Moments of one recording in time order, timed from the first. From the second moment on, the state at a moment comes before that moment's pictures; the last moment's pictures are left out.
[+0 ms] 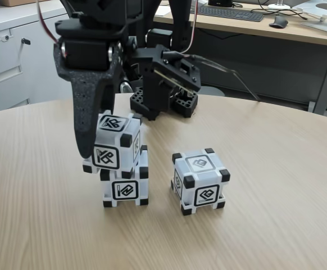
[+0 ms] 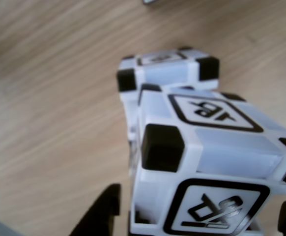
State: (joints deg) arm 31.9 102.7 104.8 91.3 -12.6
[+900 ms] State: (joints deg) arm 0.4 103.0 104.8 91.3 8.4
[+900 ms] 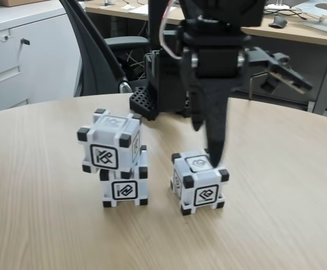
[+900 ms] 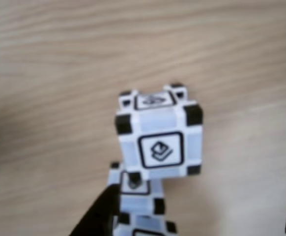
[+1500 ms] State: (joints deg) arm 1.0 92.4 106.9 91.2 8.1
